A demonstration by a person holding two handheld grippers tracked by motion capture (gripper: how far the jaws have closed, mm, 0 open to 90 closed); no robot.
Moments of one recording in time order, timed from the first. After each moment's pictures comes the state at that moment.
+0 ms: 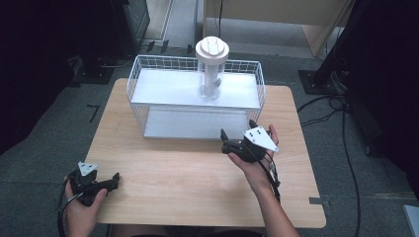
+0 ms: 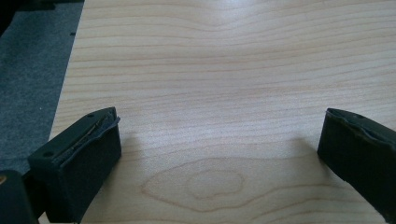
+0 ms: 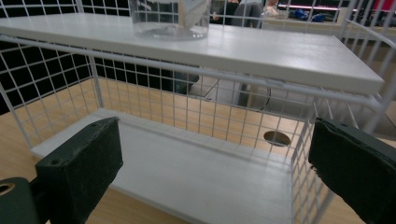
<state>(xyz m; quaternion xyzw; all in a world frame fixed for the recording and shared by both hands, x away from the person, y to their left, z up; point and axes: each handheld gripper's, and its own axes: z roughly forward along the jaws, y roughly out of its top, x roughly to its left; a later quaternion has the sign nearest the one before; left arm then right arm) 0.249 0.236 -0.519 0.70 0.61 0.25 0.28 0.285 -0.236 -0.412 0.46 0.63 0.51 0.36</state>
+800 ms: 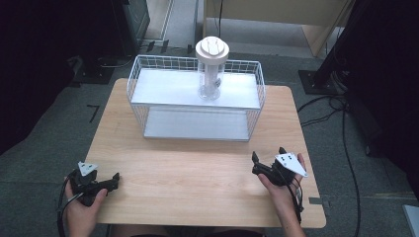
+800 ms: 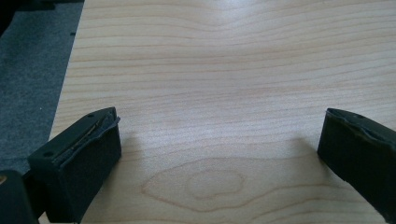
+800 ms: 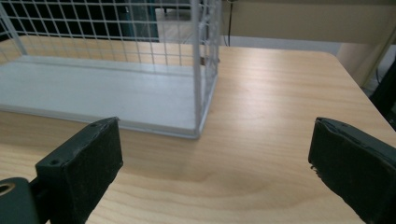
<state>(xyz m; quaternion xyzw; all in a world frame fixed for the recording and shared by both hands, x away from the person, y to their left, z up) 0.249 0.236 -0.519 0.70 0.61 0.25 0.27 0.242 -0.322 -0.480 0.55 0.60 0.45 0.36</state>
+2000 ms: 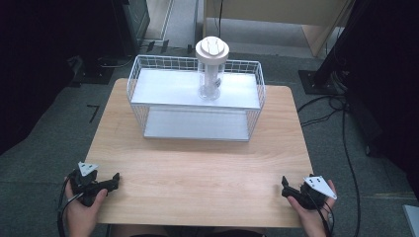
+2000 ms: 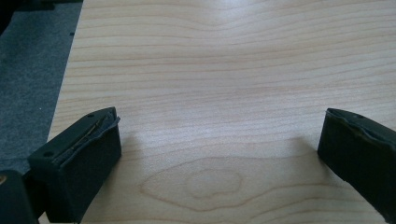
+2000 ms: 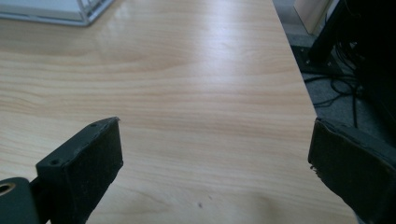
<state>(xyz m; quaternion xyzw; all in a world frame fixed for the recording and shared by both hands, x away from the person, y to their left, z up) 0.248 0.235 -0.519 0.70 0.61 0.25 0.27 0.185 -0.406 -0.520 0.61 0.62 0.34 0.36</state>
